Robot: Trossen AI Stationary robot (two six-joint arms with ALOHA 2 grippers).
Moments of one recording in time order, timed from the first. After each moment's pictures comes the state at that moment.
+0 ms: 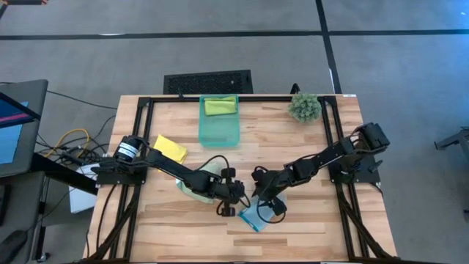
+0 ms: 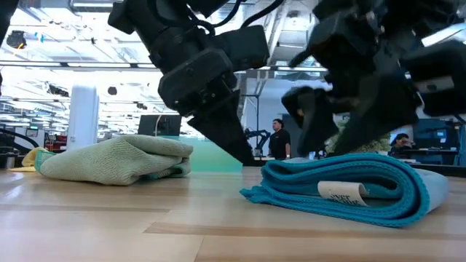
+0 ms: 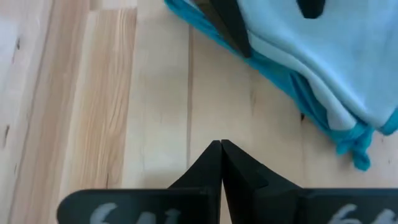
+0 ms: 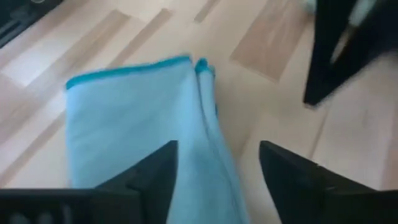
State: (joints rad) left arm -0.31 1.98 1.23 -0.22 -0.25 -0.22; right arm 0.29 1.70 0.73 0.19 -0.20 -0.22
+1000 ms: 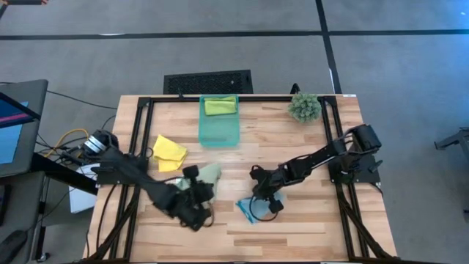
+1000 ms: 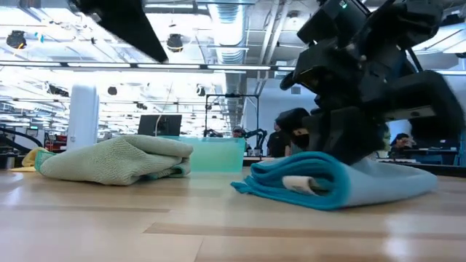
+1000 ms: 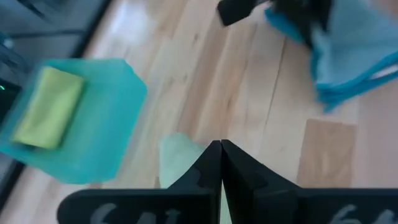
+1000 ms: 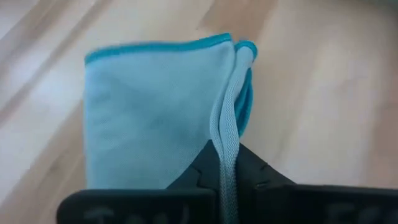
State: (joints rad) left arm -0.60 1.67 1.23 -0.81 -0.83 -0.66; right arm 0.25 1.79 0.78 0.13 -0.20 -0.21
